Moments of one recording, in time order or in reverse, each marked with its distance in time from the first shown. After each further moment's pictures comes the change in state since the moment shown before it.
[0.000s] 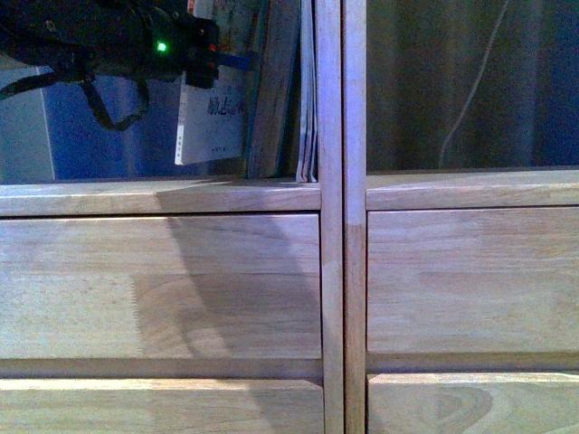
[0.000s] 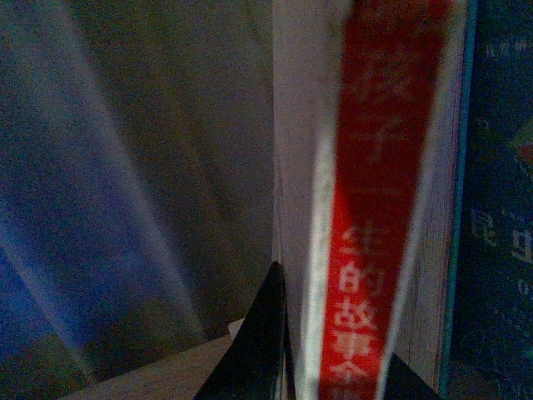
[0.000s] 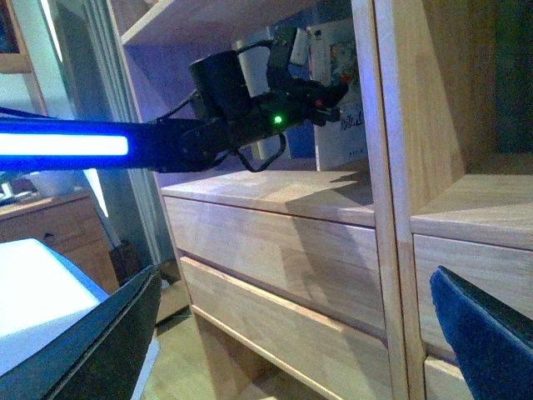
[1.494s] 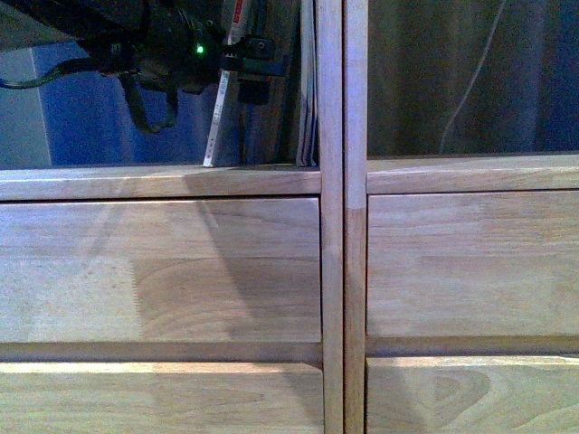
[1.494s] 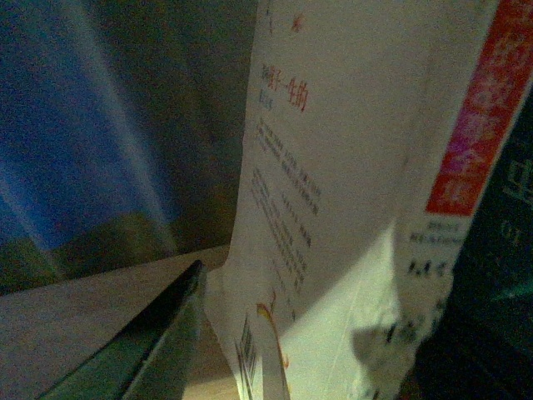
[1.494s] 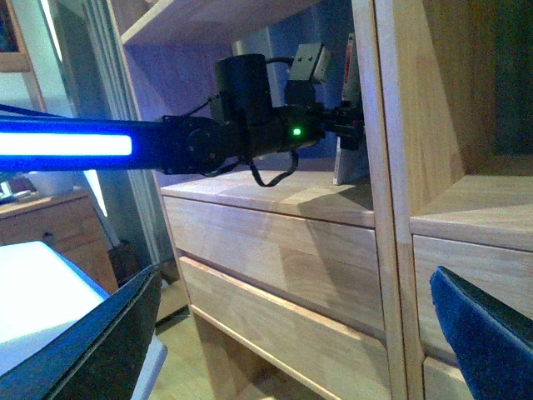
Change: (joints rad) left arm -0.083 0.007 0.011 -0.173 -0.180 -0.104; right arm 0.000 0.000 0.000 0.000 0.001 -0.004
